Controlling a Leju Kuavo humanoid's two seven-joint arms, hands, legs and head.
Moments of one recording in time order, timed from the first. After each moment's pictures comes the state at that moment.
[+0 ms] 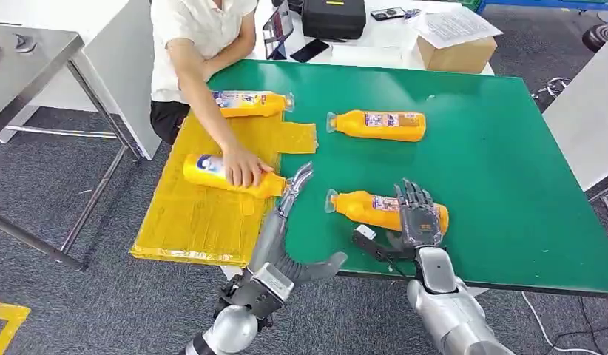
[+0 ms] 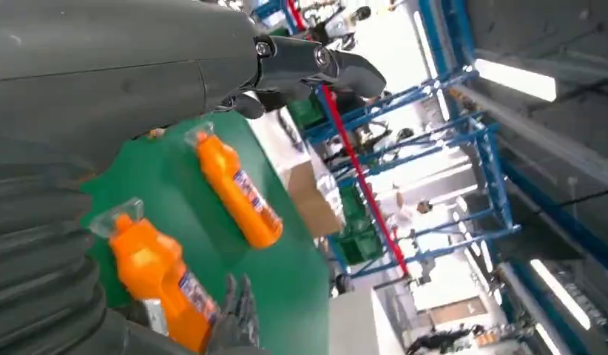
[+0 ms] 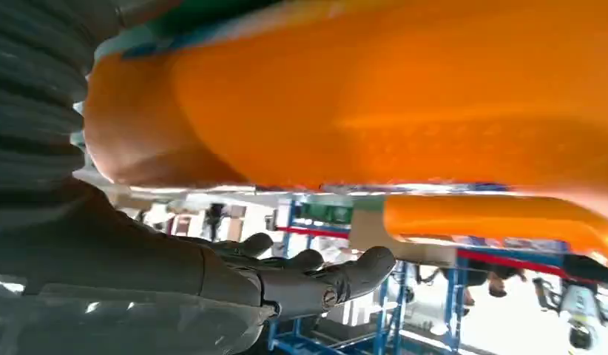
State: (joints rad) left arm -0.19 -0.24 -0.66 -1.36 -0.11 0.43 -0.44; right arm -0.44 -0.09 0.31 -0.65 1.39 -0.59 0.04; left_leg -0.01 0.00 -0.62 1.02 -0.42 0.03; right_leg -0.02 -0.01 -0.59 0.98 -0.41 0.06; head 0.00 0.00
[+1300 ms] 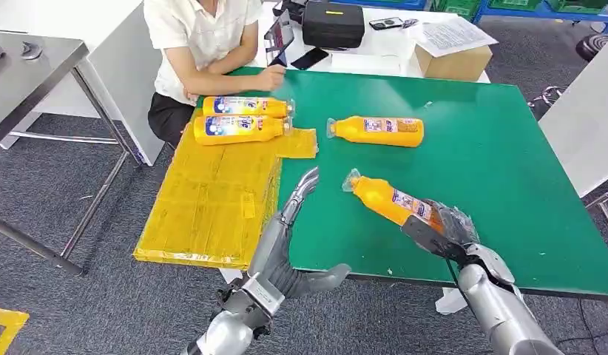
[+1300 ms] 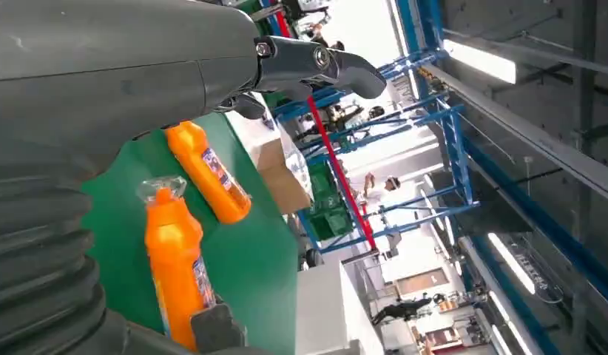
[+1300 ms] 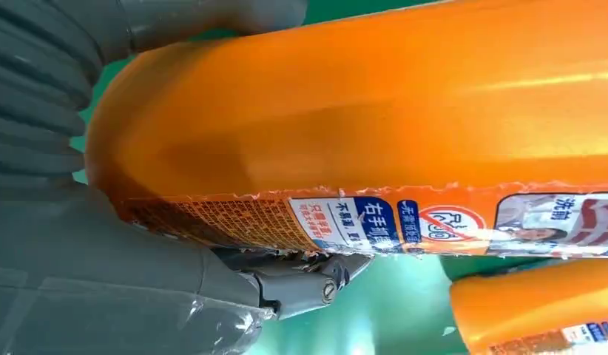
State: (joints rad) left arm -0.17 -0.22 -0.69 -1.43 -0.04 0.35 -0.43; right arm -0.41 -0.25 0.19 -0.65 0.81 -0.15 -0.32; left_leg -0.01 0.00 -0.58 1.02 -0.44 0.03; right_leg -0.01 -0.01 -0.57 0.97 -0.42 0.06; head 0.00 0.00
